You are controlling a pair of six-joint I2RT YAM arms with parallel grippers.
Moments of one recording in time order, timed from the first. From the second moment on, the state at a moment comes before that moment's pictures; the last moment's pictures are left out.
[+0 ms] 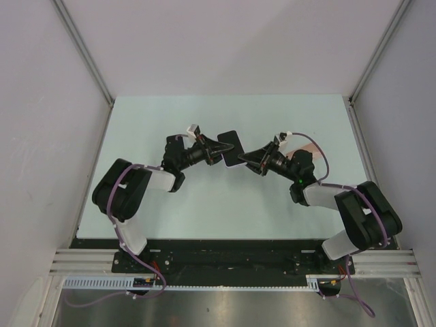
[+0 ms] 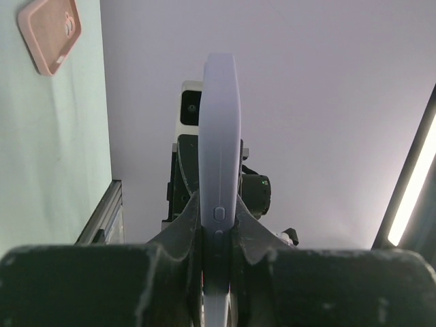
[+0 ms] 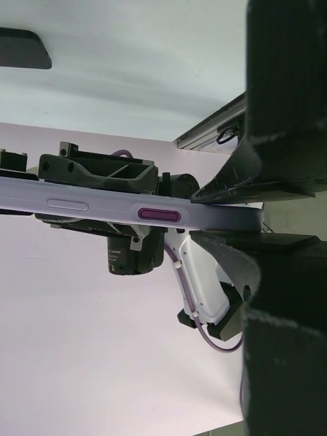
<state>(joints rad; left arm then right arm) -0.43 1.79 0.72 1.17 0.65 -1.76 0.41 1.51 0.53 1.05 -0.62 1.57</state>
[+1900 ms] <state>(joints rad) -0.45 1.53 0.70 1.01 0.72 -1.86 0.42 1.36 0.52 1.30 -0.83 1.31</state>
